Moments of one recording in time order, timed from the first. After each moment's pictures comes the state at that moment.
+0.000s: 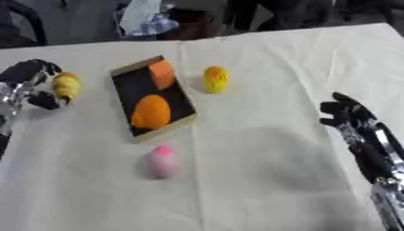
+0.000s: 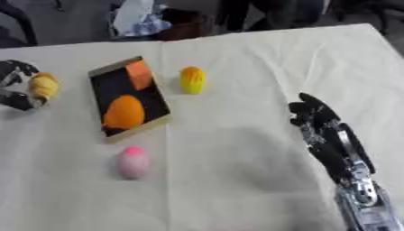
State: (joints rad) left arm -0.90 0.55 -0.02 -0.61 -1.10 -0.08 -0.12; right arm -0.14 -0.24 0.04 -1.69 -0.06 -0.18 0.13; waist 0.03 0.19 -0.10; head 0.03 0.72
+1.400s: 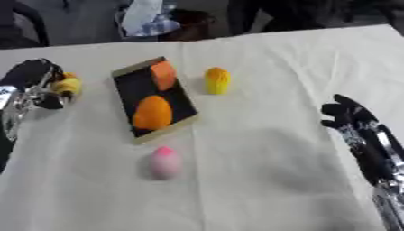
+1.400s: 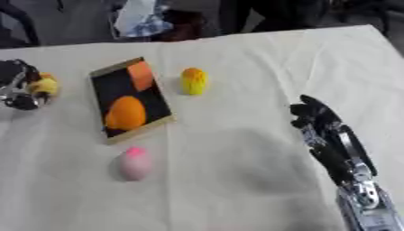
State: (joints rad) left arm -0.88 0.54 -0.03 -0.66 -1.19 -0.09 -0.01; right arm -0.14 -0.24 0.04 -1.69 -0.06 -0.18 0.13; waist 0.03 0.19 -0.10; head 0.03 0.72
